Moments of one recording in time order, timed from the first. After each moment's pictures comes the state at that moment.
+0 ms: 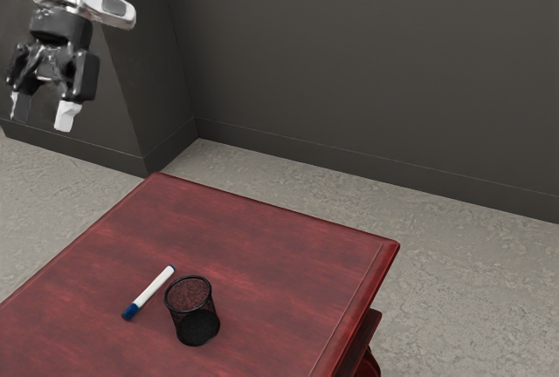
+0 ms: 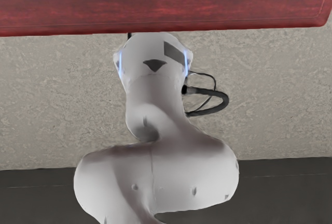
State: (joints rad) arm 0.10 0.00 -0.10 -1.33 -0.05 0.60 0.01
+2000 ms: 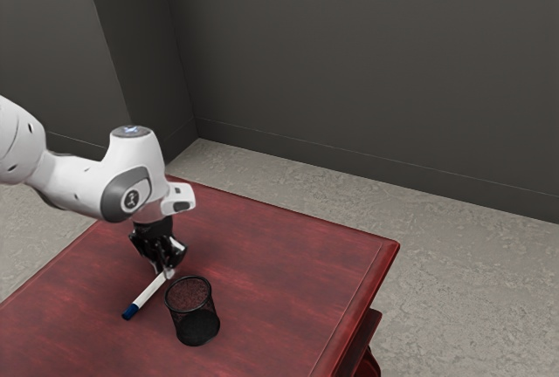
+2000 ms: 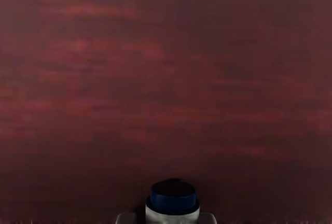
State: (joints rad) arm 0.18 0.20 -0.07 -2.32 0.05 2.45 0.04
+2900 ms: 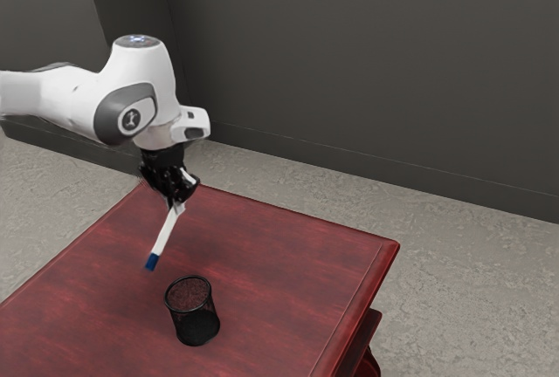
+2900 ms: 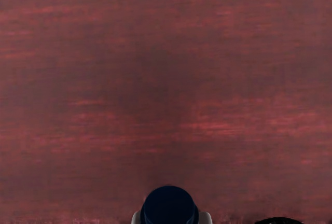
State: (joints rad) arm 0.06 -0.05 -0.08 -2.15 0.07 2.10 0.00
